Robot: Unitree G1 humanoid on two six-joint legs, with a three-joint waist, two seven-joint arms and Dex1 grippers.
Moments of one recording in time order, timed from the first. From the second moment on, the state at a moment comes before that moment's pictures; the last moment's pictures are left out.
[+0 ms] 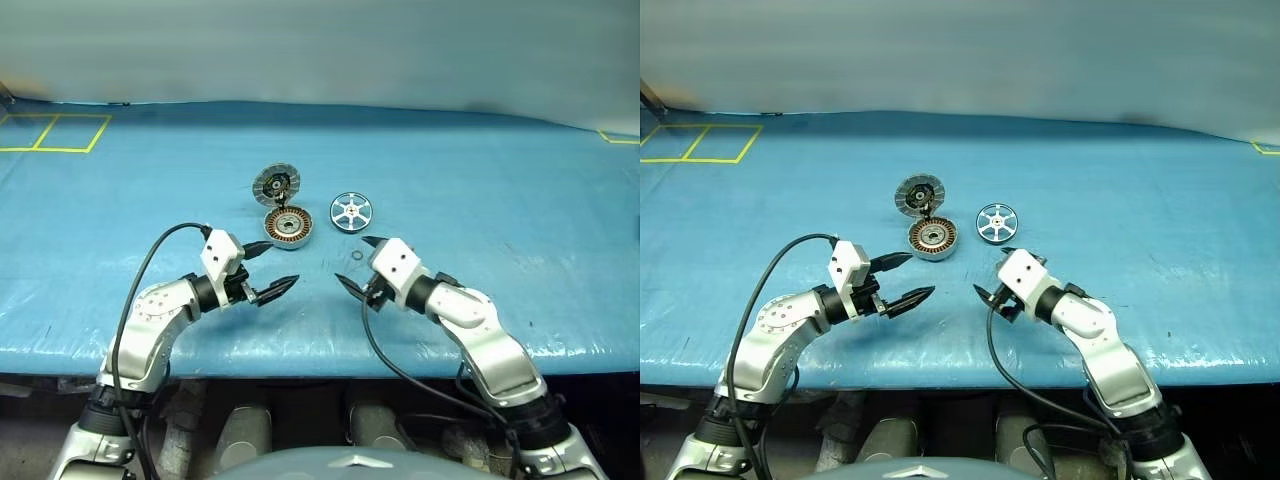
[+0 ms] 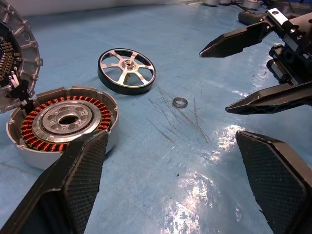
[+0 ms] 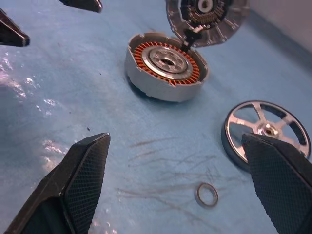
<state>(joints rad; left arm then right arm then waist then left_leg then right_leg) -0.11 0.47 -0.07 -0.18 -0.36 0.30 -0.80 -0.22 -0.46 0.29 -0.30 -0.03 0.37 0.59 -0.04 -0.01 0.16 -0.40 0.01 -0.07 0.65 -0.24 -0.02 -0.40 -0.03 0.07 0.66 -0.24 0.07</state>
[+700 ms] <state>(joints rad) 0.05 0.47 0.05 -0.20 -0.35 0.25 -0.72 -0.88 -0.26 0.58 0.56 -0.26 -0.01 0.84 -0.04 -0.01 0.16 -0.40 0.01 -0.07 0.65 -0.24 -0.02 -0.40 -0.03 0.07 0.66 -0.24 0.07</state>
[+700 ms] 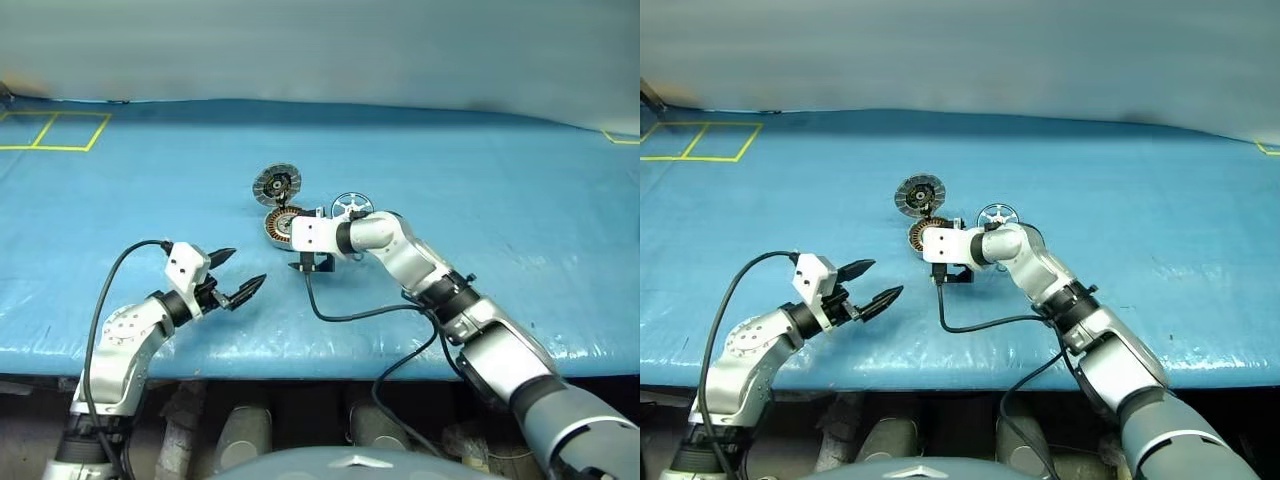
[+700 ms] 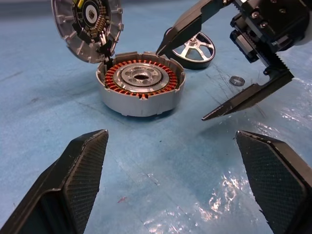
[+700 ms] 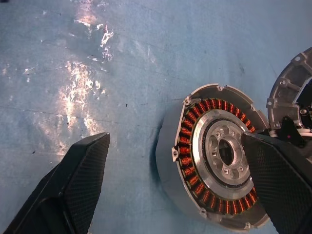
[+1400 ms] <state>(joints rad) 0.10 0.45 0.01 -0.24 -0.33 0.24 -0.68 -1.05 -0.17 0.54 0.96 -0.33 -0.14 0.89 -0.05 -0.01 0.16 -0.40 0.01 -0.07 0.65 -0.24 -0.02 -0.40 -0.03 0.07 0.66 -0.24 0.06</state>
